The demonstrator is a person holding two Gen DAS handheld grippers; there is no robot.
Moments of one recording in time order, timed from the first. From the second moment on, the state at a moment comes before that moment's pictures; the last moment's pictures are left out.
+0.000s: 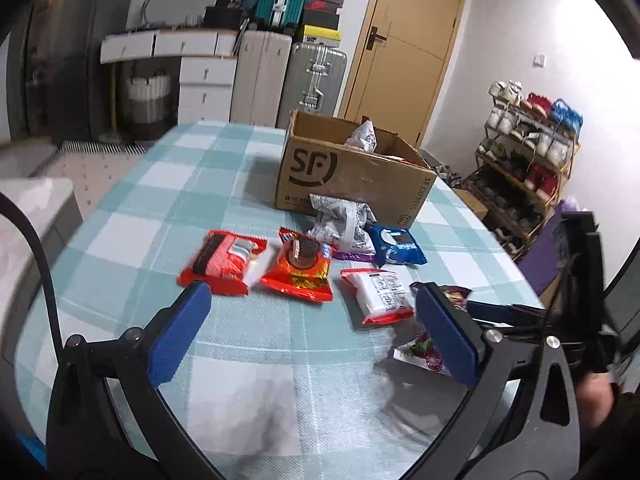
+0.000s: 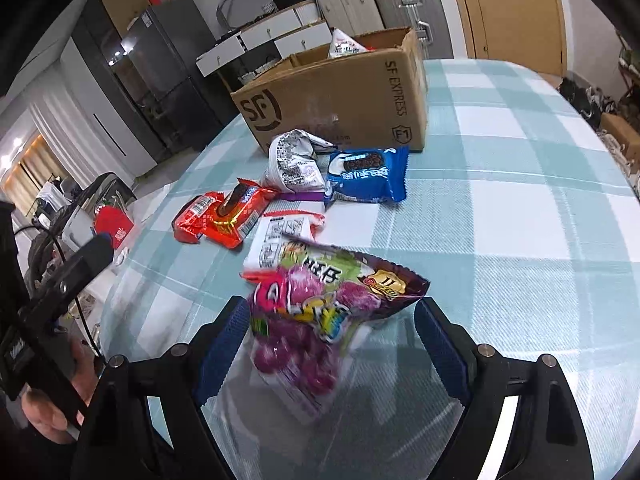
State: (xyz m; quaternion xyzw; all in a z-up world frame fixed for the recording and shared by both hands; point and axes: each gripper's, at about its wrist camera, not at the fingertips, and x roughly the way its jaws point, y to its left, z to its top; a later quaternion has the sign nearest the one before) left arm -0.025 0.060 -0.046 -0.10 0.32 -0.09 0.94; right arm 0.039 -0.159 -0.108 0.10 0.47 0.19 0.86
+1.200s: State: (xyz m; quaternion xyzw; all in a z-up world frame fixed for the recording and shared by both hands) left arm 0.004 0.120 -0.071 -0.18 0.37 -0.02 0.91; right arm 0.029 -0.191 -0.081 0.19 0.39 0.25 0.86
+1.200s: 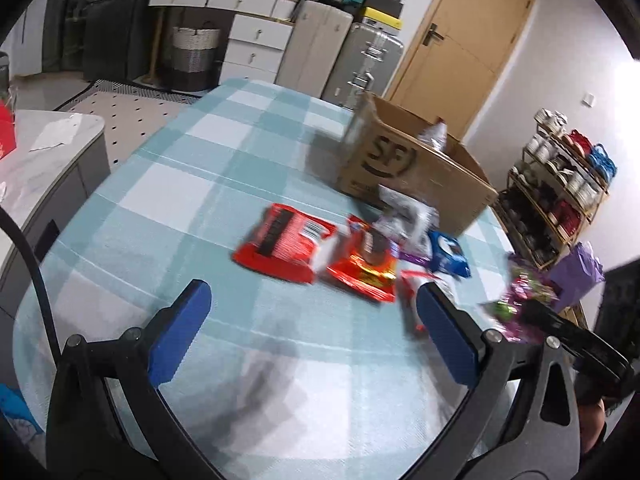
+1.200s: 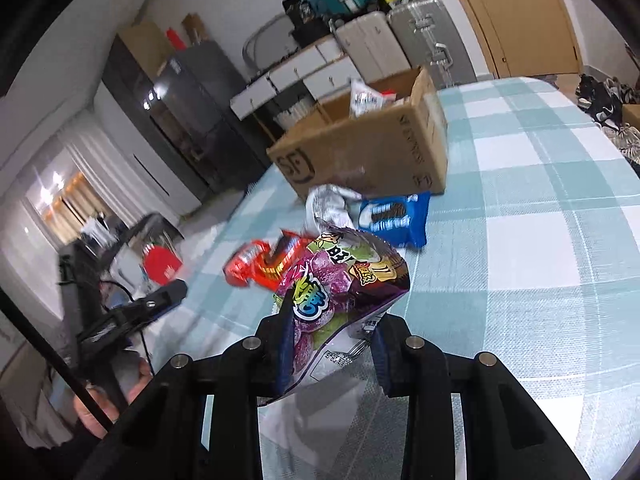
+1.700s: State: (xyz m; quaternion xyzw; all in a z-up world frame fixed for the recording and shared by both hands) left arm 0.077 0.133 -0.098 -0.08 0.45 -0.05 0.89; right arm 0.020 -0.199 -0.064 0.20 0.36 0.28 0.87
